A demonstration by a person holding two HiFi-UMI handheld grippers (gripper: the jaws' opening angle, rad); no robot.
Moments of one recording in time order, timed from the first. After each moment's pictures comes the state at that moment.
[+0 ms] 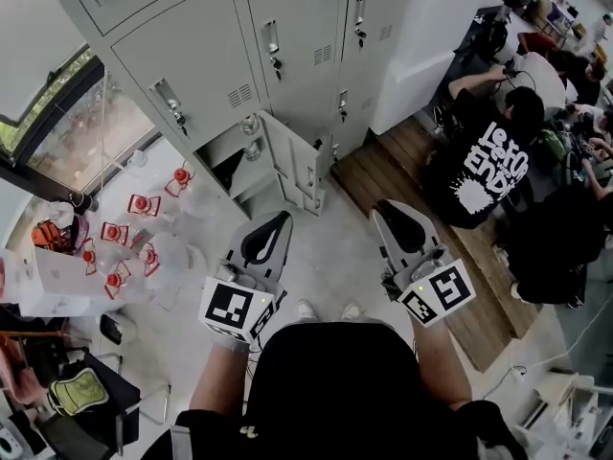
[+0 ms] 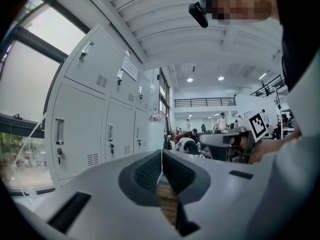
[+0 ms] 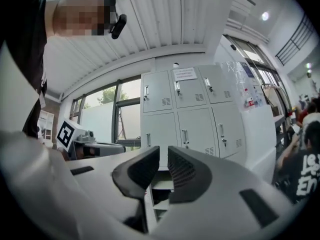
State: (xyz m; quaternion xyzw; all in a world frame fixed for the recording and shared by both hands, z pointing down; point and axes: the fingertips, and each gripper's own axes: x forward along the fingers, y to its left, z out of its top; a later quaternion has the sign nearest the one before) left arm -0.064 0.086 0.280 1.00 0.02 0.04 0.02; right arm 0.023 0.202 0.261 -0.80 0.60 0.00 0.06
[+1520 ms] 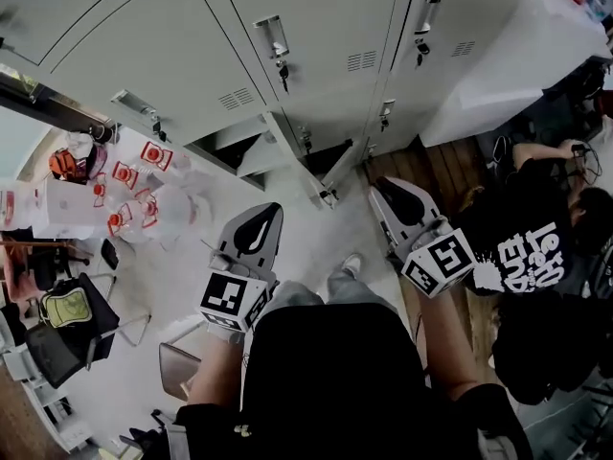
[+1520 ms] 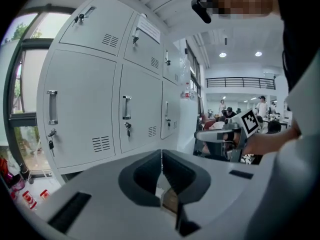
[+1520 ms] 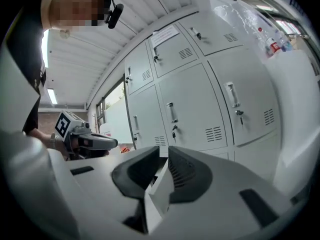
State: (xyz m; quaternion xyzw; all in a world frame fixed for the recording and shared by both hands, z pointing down) left arm 0.125 0.003 0.364 0.97 -0.17 0.16 0.05; right arm 0.275 0.070 0.365 -0.66 0.74 -0.11 0.05
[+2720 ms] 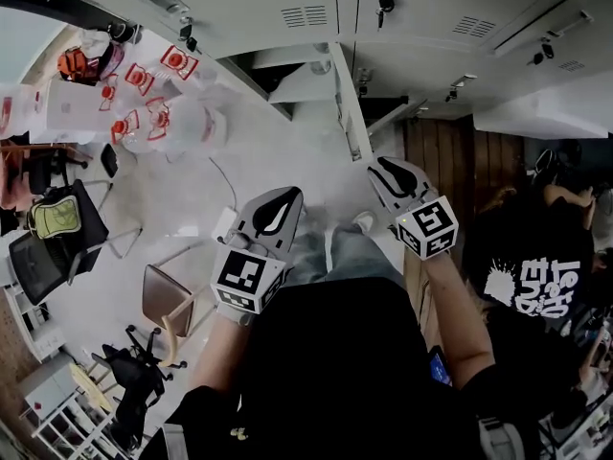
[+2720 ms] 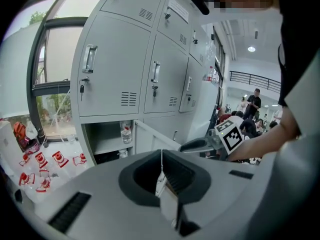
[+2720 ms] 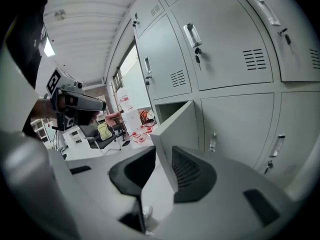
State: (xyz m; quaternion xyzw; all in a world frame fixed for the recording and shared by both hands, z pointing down) left arm 0.047 -0.007 0.475 0.93 -0.25 0.23 0.15; right arm 0.186 0.006 0.568 -0.53 0.81 -0.22 -0.10
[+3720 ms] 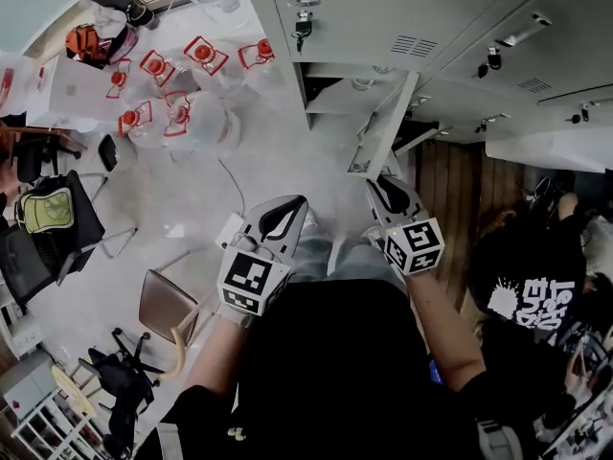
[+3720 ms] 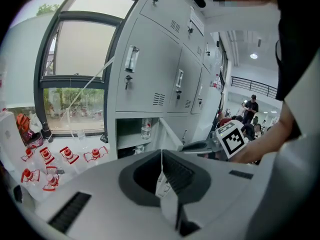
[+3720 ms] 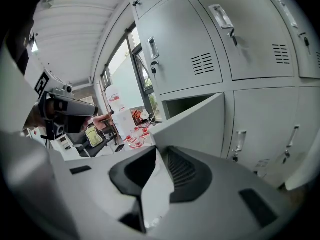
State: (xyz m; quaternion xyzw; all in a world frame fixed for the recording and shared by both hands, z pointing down) left arm -0.080 -0.080 0.482 0.93 -0.24 0.22 0.17; right arm 0.057 -0.065 0.573 -0.57 0.77 -0.25 -0.11
